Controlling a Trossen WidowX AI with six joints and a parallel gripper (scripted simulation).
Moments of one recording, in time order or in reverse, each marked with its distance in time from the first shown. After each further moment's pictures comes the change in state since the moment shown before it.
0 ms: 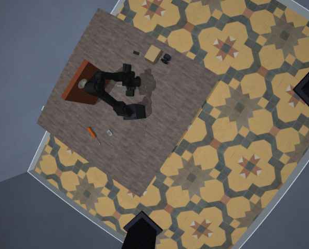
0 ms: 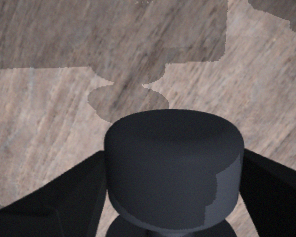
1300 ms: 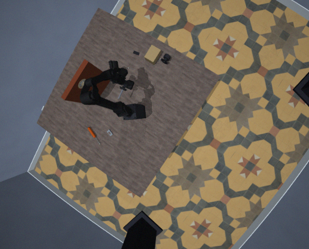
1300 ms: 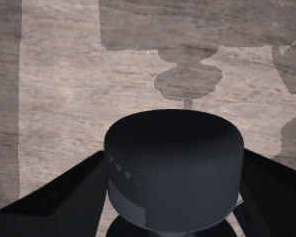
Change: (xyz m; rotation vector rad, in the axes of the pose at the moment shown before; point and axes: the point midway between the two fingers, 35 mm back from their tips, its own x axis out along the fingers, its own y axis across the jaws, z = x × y) arm -0.038 0.010 -0.053 -1.172 -0.055 -0.018
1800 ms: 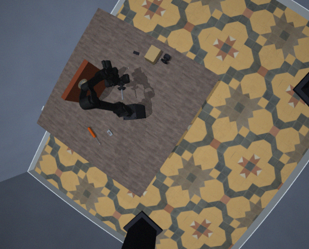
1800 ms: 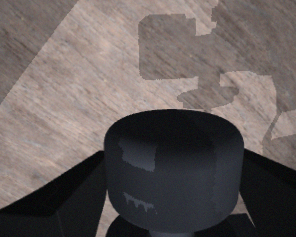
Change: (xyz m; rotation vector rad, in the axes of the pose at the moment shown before) arm -0.022 0.025 -0.011 -0.565 -0.018 -0.013
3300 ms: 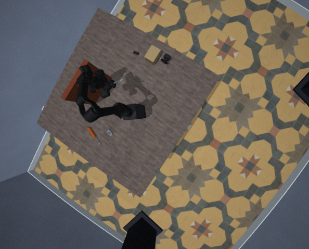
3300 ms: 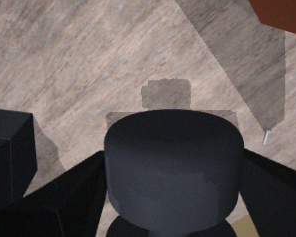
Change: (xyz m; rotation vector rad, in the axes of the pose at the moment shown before) arm -0.073 0.075 -0.022 -1.709 0.018 -0.069
